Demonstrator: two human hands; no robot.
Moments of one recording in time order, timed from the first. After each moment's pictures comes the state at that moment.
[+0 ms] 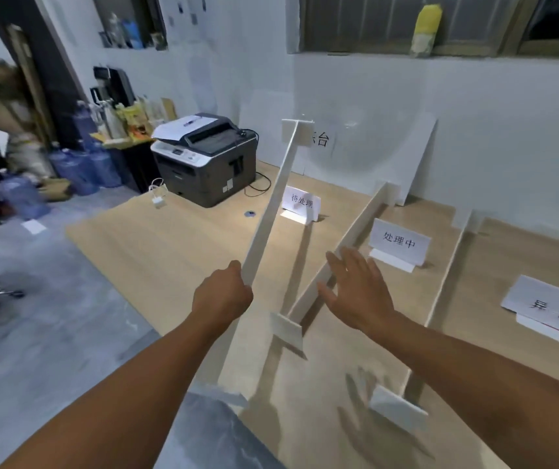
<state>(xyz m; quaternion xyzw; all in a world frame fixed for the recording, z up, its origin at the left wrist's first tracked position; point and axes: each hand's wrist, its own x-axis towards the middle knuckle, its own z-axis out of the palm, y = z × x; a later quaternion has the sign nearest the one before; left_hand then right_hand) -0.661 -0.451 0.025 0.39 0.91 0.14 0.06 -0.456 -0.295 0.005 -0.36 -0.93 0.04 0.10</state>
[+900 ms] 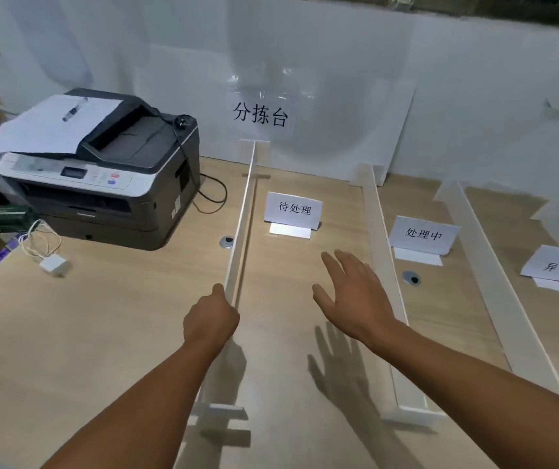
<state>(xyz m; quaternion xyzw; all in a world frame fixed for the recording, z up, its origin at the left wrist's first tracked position) -1.072 -0.269 -0.099 0.50 0.83 0.12 0.20 -0.818 -0.225 -0.031 -0.57 -0.82 0.06 0.07</state>
